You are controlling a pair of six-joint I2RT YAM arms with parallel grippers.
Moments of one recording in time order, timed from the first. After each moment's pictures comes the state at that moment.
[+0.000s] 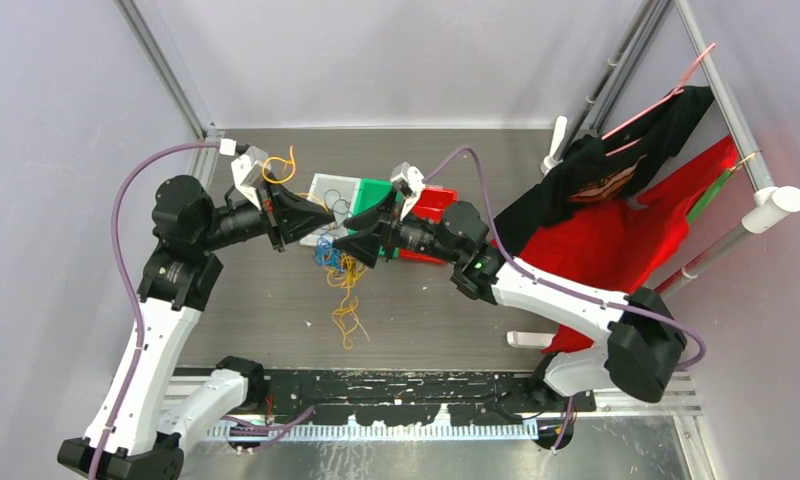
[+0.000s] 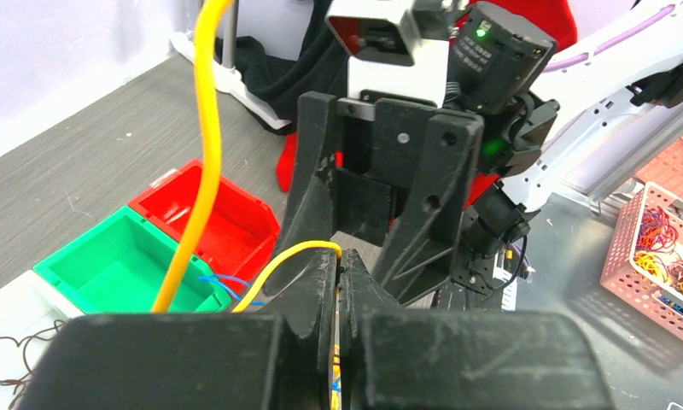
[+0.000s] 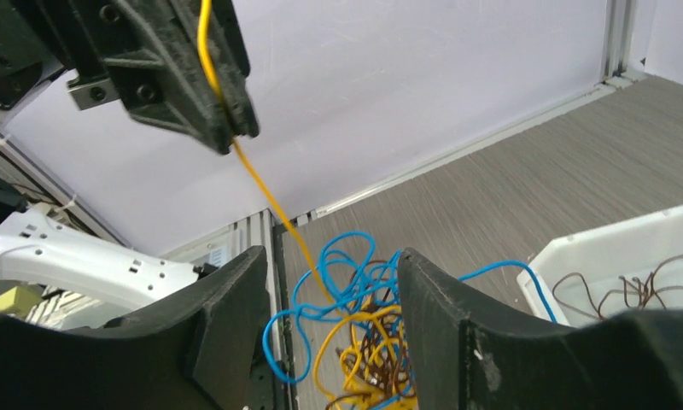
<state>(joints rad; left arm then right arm) -0.25 0.87 1.11 -0.24 0.94 -0.21 0.89 1.31 0.90 0.59 -0.40 0.42</state>
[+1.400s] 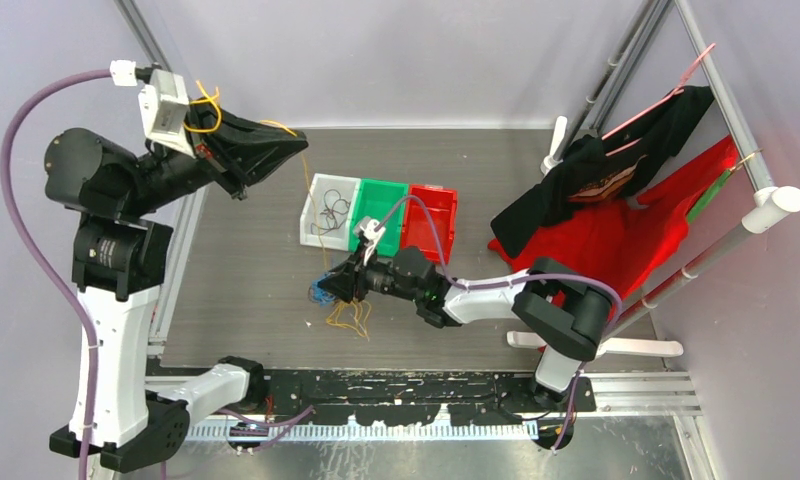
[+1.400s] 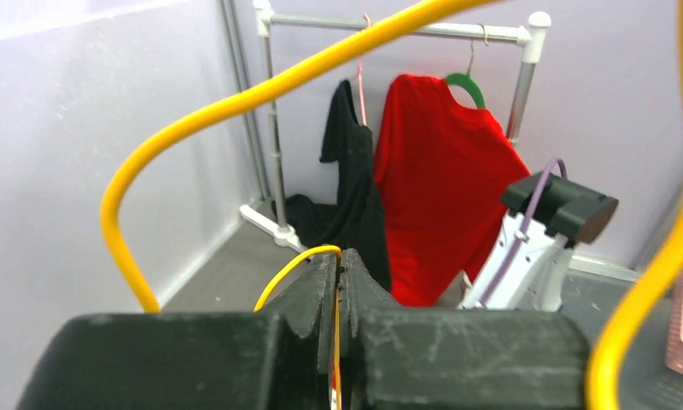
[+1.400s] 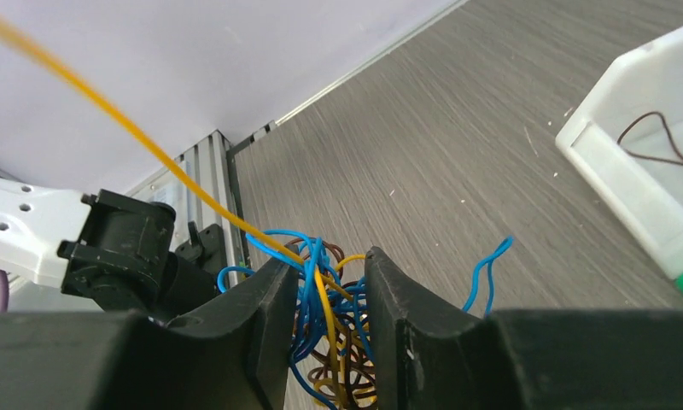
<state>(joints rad) -0.25 1.07 1.74 -0.28 0.93 -0.27 1.03 1.69 0.77 0.92 -0.22 0.45</state>
